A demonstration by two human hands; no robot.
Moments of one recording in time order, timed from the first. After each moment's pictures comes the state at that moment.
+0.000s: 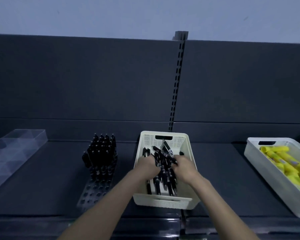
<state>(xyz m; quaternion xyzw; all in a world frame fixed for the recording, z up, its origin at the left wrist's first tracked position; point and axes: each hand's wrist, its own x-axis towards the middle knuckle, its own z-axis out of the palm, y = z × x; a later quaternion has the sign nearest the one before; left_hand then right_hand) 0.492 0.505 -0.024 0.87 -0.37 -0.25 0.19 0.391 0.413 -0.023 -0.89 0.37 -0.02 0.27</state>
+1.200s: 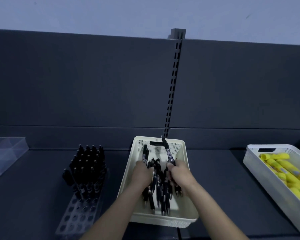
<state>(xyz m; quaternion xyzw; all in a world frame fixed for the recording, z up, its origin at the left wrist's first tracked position) 0.513 0.459 -0.066 0.87 -0.20 -0.26 0.36 0.414 0.389 -0.034 -0.70 0.43 -0.12 0.55</state>
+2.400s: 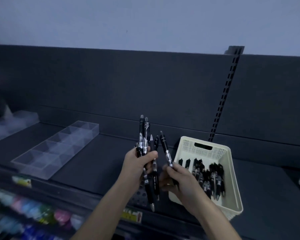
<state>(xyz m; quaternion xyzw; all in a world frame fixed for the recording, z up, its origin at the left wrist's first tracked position) 0.503 0.652 0.026 0.58 -0.14 -0.21 0.77 0.410 0.548 0.015 -0.60 0.16 -0.06 0.78</state>
